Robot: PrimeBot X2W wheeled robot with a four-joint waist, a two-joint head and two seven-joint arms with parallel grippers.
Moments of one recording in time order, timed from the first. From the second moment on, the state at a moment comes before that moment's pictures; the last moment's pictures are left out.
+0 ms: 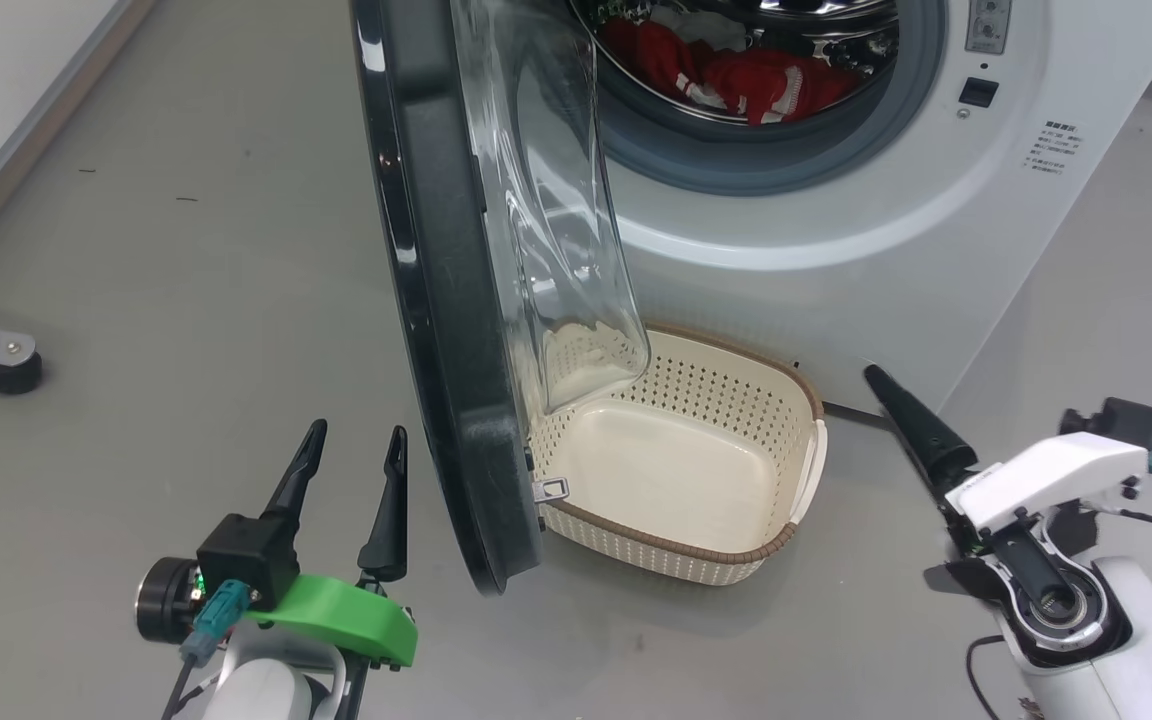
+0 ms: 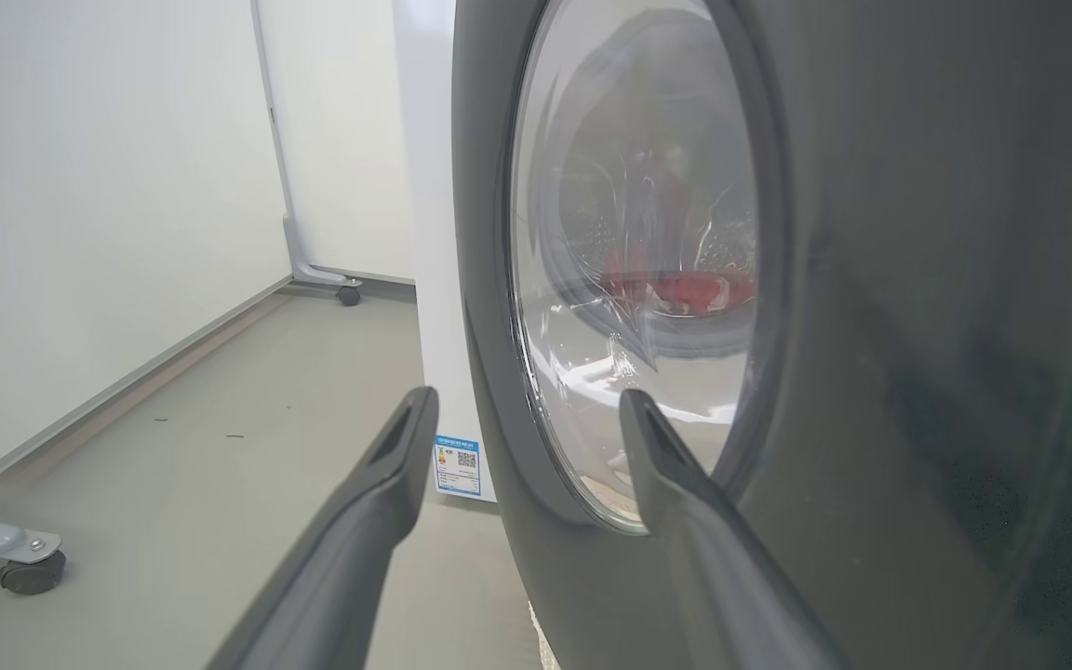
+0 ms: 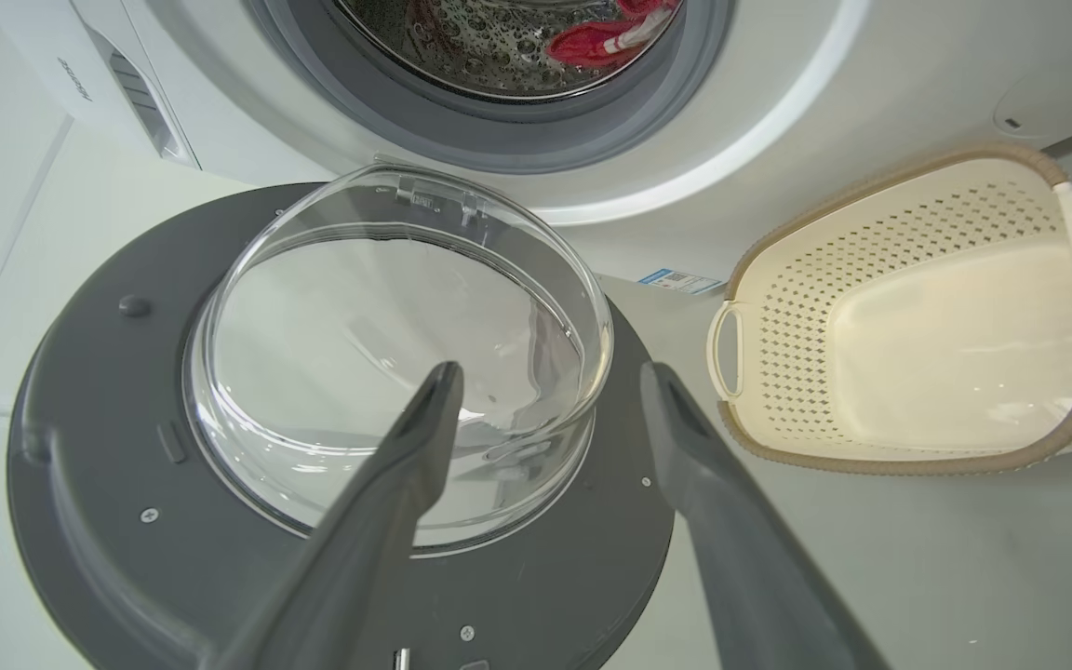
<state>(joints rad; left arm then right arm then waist) -0.16 0.04 -0.31 0.25 -0.35 0.05 -0.26 -0.19 -0.16 0.20 0.20 1.48 0.12 0.28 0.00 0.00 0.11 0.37</state>
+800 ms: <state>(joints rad) -0.14 0.04 -0.30 0.27 -0.35 0.05 -0.26 -0.15 -0.37 0.20 0.16 0.59 0.05 -0.28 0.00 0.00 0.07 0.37</state>
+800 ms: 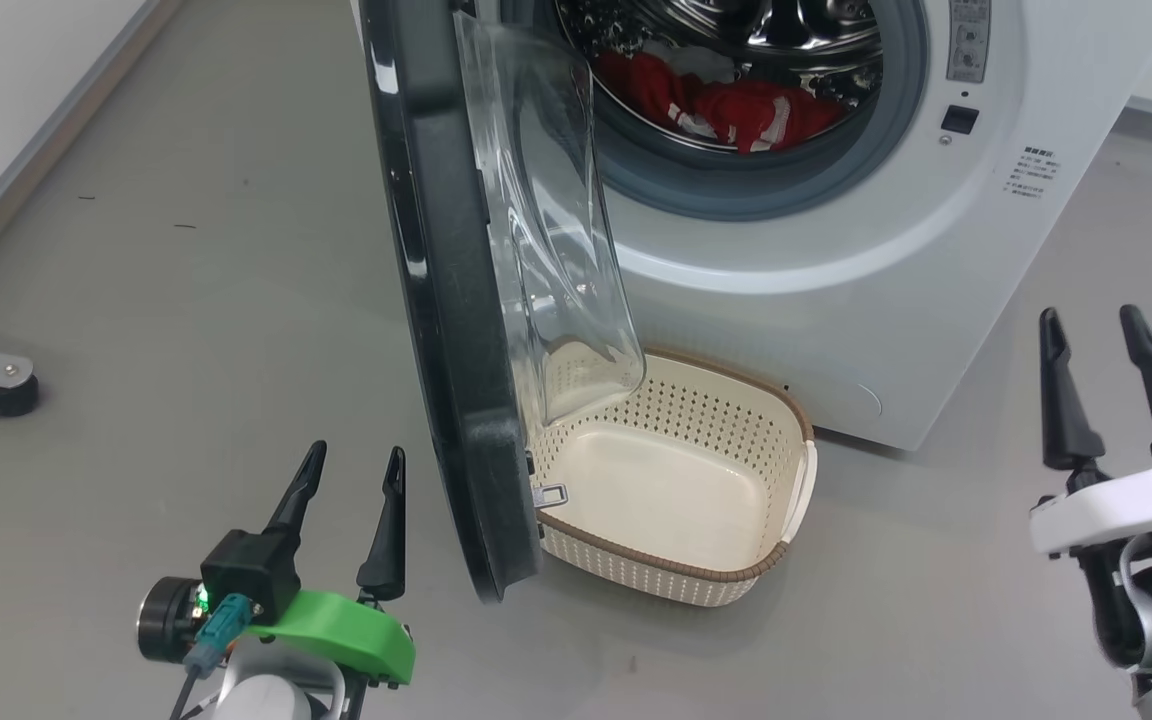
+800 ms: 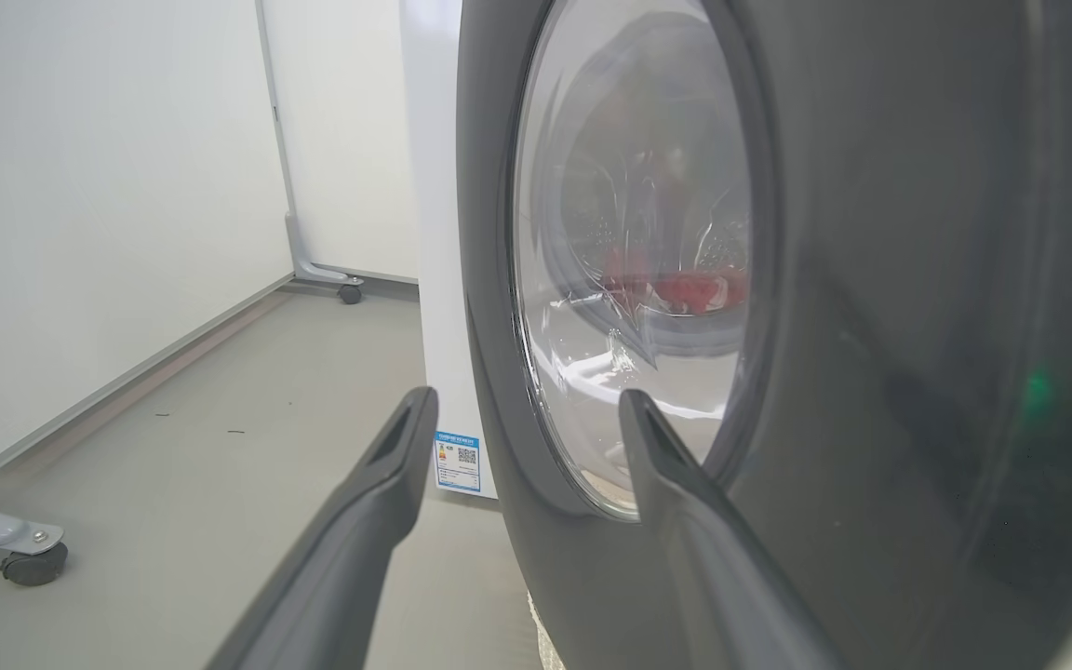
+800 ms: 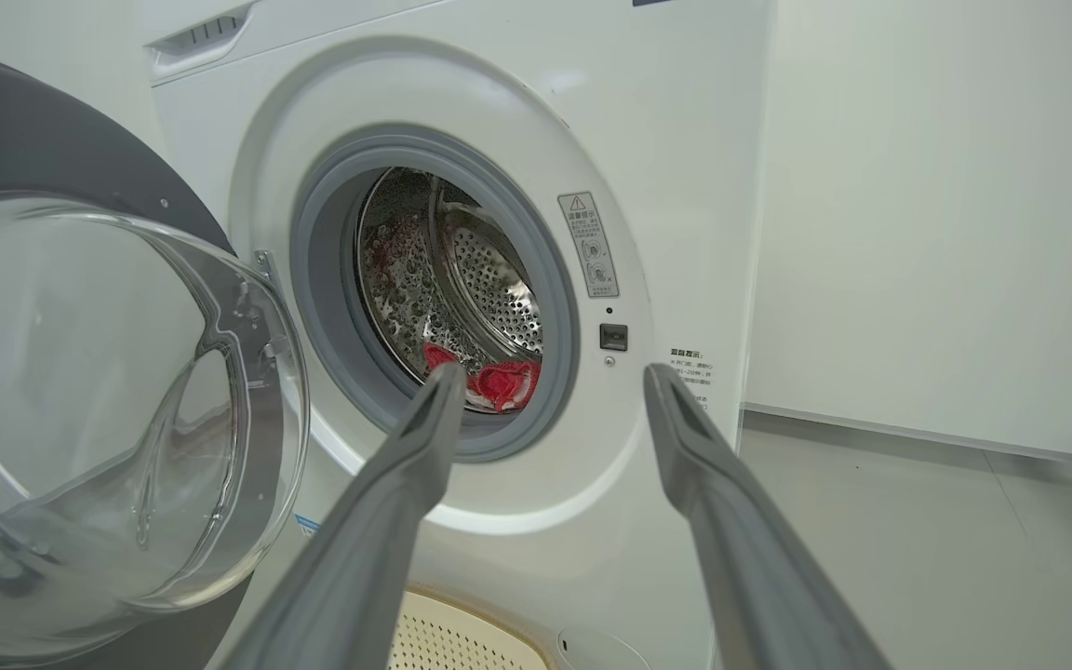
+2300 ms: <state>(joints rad) -0.12 0.04 -0.32 0.28 -0.35 0.04 -0.26 -0.03 -0.12 0.20 0.20 0.34 -0.02 -0.26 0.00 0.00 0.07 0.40</state>
